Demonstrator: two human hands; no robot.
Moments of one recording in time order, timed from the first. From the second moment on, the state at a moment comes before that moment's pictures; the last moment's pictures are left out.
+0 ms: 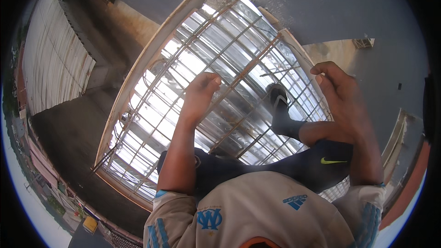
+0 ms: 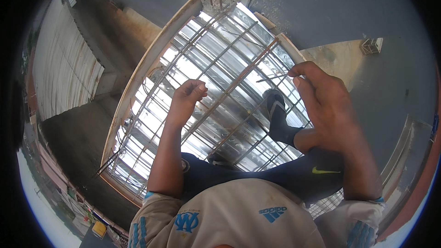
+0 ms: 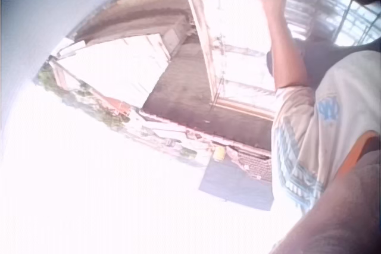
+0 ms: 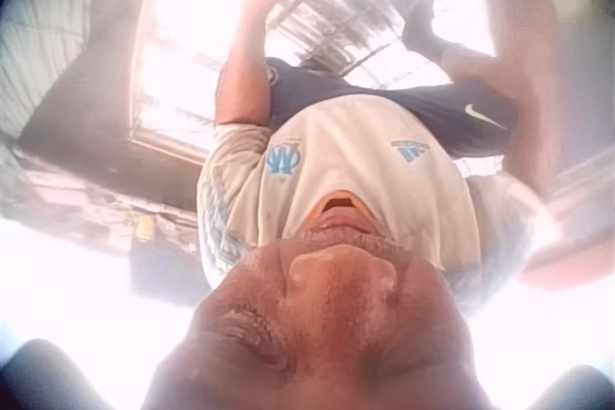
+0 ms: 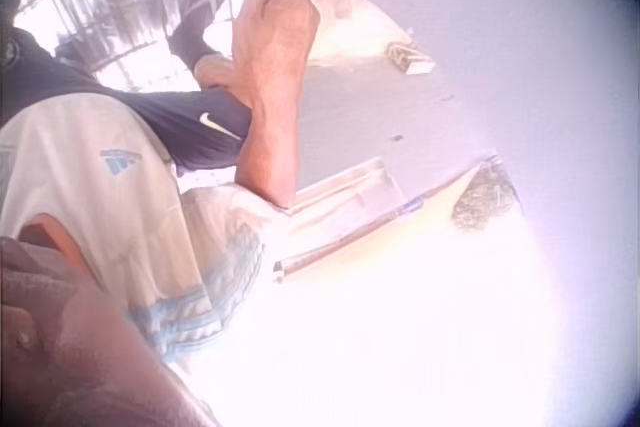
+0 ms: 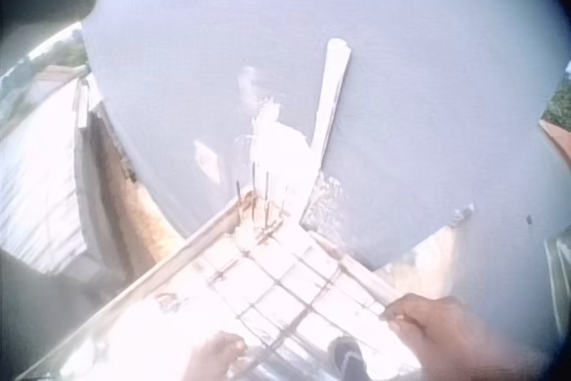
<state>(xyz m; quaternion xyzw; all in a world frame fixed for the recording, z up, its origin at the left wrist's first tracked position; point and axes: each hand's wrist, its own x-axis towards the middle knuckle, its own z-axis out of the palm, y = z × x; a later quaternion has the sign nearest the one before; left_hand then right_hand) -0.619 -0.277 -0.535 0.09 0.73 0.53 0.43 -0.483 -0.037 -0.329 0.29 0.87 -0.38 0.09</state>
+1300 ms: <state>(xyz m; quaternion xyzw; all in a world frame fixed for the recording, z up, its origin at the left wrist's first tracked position) -0.548 -0.271 -0.735 0.26 0.85 0.13 0.44 -0.285 0.077 -0.645 0.32 0.87 -0.30 0.23</state>
